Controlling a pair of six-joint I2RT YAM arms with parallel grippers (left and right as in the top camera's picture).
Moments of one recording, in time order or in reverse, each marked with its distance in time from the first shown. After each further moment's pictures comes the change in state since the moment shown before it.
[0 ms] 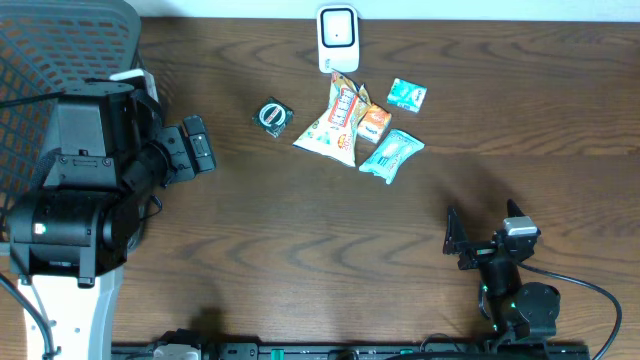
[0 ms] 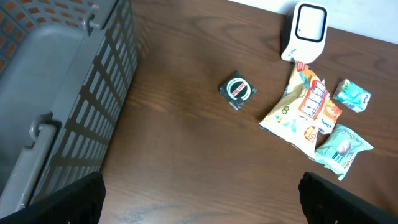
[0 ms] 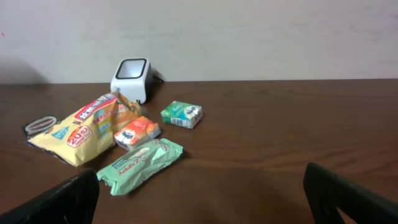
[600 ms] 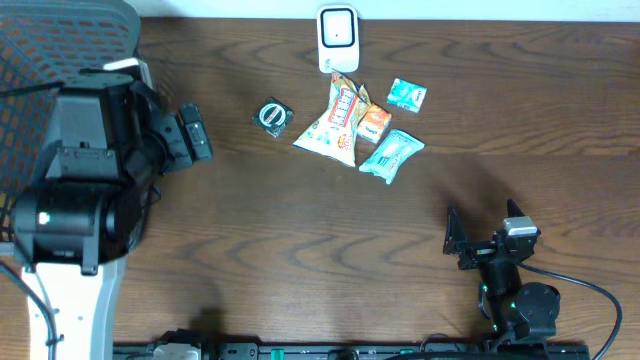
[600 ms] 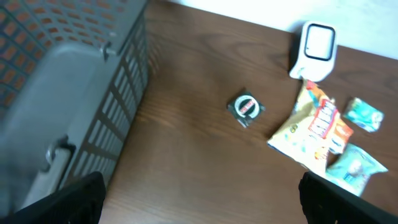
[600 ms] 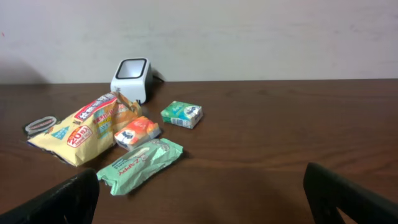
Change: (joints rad) left arm 0.005 0.031 0.000 0.066 -0.058 0.000; right arm 0.000 0.000 0.000 0.000 0.000 0.000
